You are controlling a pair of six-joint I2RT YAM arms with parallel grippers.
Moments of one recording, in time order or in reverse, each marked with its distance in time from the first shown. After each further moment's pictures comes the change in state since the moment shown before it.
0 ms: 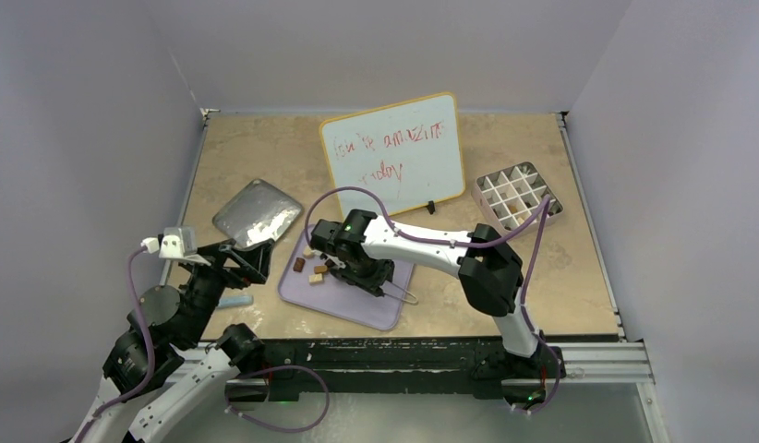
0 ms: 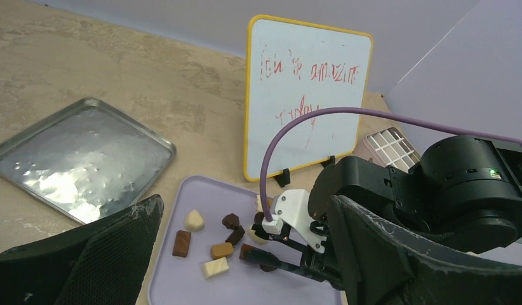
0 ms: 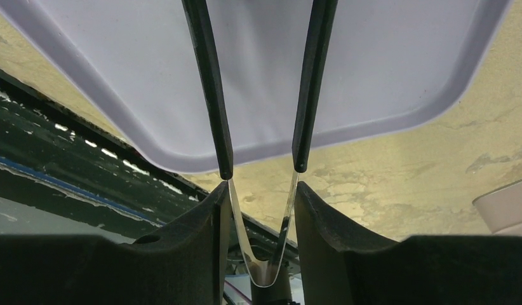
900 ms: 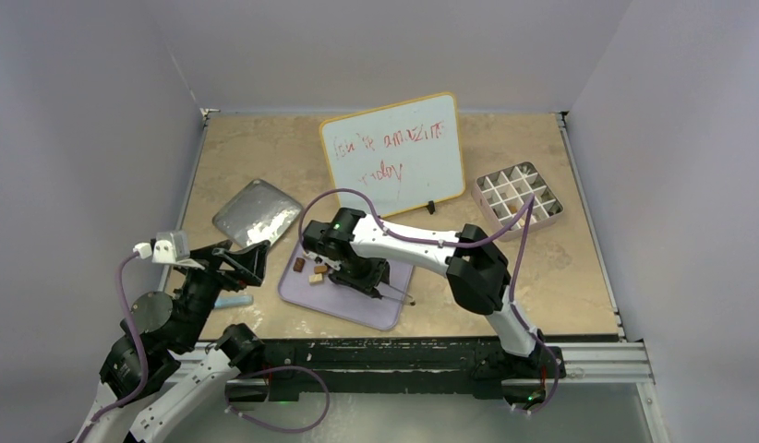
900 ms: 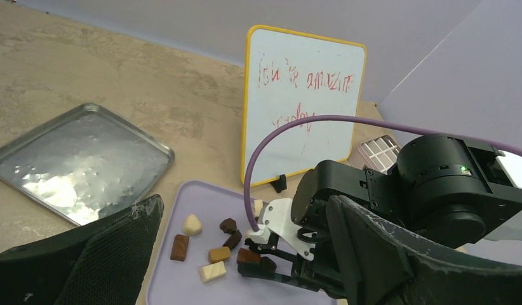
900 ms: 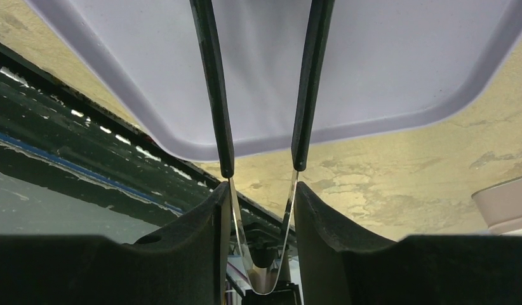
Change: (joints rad) left arm 0.000 -0.037 0.000 0.000 -0.005 0.000; right arm 0.019 0.084 0.132 -0.123 -0.030 -0.010
